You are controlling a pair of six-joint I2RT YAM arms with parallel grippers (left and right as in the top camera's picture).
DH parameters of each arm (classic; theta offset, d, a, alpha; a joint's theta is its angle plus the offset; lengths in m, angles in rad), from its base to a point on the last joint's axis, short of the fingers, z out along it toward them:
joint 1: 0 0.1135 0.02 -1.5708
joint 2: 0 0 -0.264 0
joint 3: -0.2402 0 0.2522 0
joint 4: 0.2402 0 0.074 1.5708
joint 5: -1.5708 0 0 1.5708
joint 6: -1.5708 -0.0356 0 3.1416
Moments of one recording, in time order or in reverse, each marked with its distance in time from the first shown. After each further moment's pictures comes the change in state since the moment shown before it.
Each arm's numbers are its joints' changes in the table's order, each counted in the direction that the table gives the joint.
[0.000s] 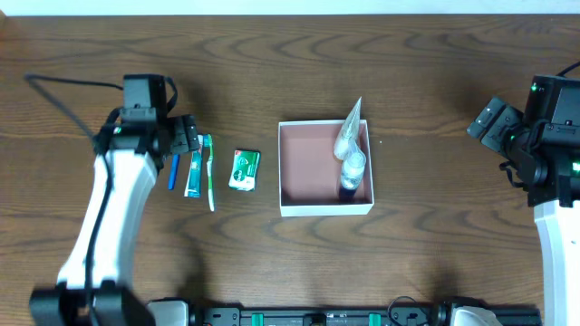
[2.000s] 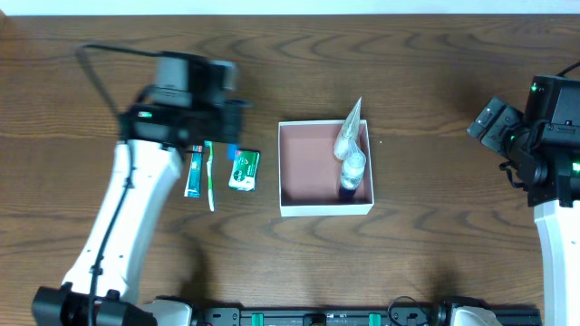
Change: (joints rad) left arm -0.254 -0.027 -0.180 0.082 -0.482 -0.038; right arm 0.000 0.000 0.000 0.000 0.000 0.000
